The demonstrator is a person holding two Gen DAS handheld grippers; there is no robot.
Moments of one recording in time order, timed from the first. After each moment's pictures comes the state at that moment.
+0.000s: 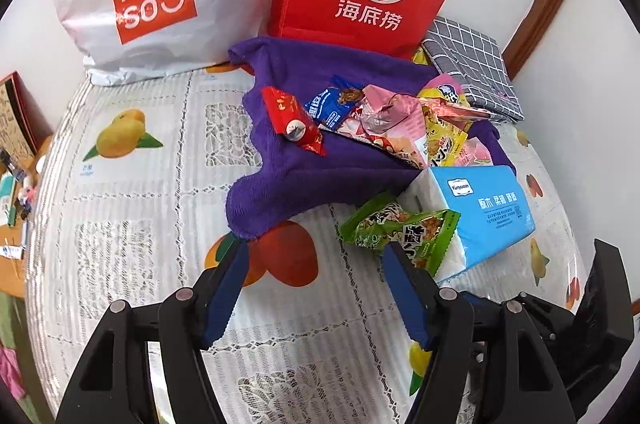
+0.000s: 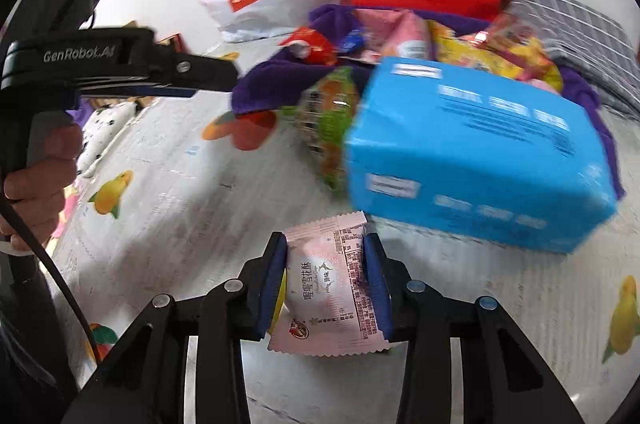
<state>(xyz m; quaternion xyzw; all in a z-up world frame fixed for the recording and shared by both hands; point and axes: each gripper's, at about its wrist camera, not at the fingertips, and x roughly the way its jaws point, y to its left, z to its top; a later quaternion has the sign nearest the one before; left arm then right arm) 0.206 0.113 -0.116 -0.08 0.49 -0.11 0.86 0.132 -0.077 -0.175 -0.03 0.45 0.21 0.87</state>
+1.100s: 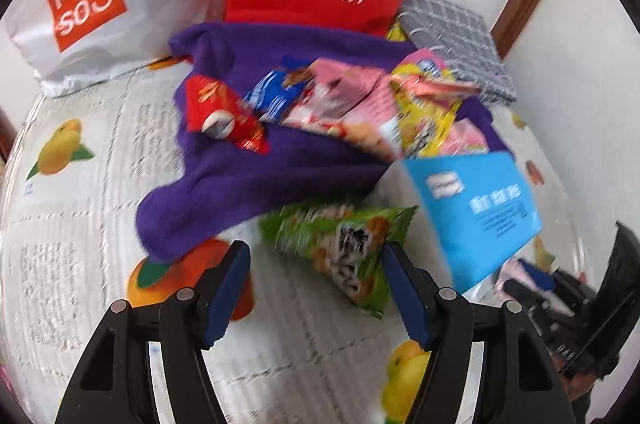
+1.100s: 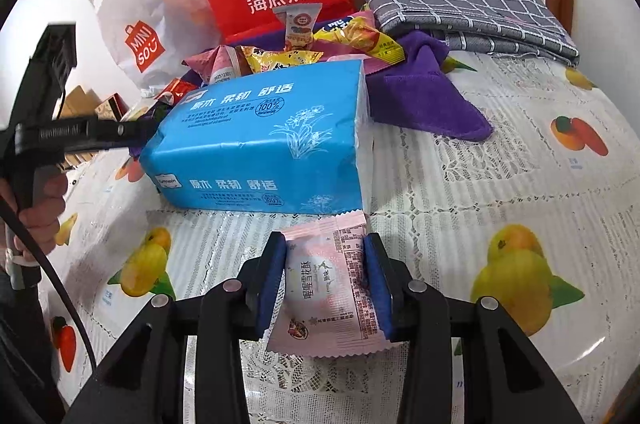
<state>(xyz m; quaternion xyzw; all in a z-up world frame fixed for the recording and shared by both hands) 0.228 0.064 -0.142 -0.05 0.50 -0.13 0.86 0.140 -0.202 -0.182 0.05 0.43 0.13 0.89</state>
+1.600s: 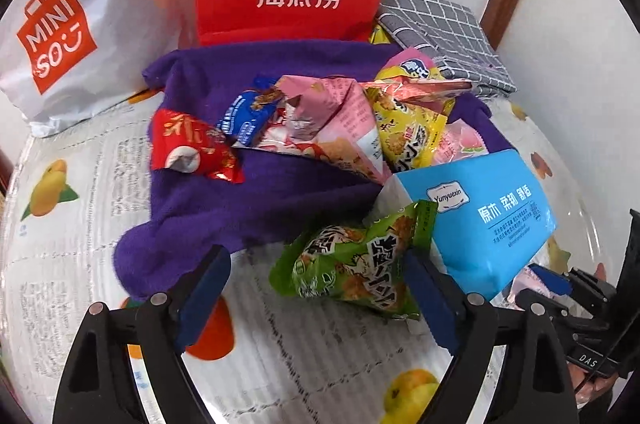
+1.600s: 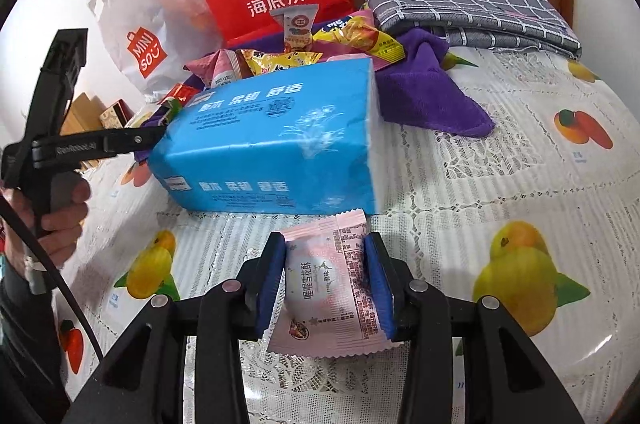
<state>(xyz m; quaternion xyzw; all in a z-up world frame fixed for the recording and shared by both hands) 0.238 0.035 -0.143 -0.01 0.46 -0.15 0.88 0.140 -0.207 -0.183 0.07 0.43 0.14 0.89</state>
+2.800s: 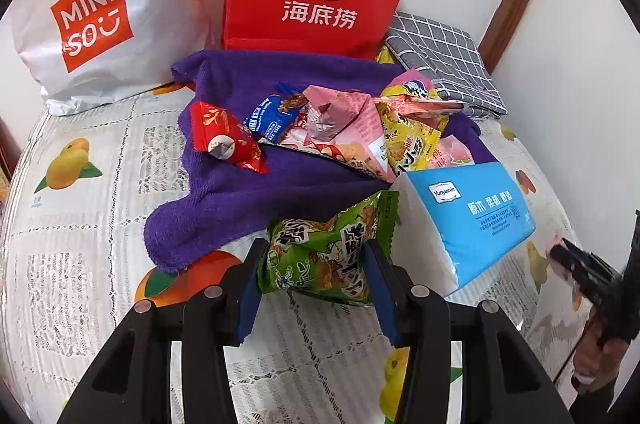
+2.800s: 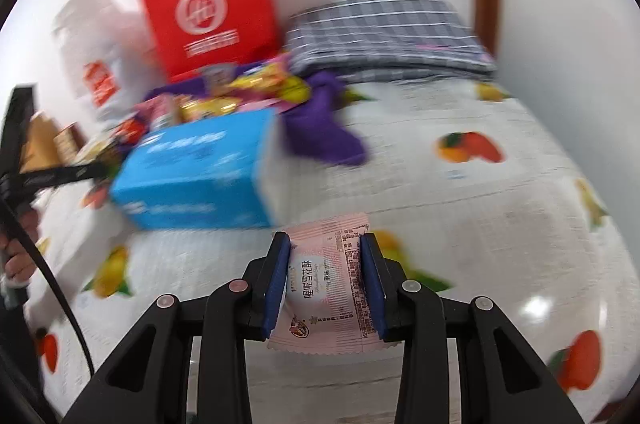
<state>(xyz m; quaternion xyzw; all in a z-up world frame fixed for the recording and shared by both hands) 0.216 0.065 -0.131 -0.05 0.45 -0.14 0.88 0.118 -0.271 -0.143 0.05 0.40 0.00 0.92</state>
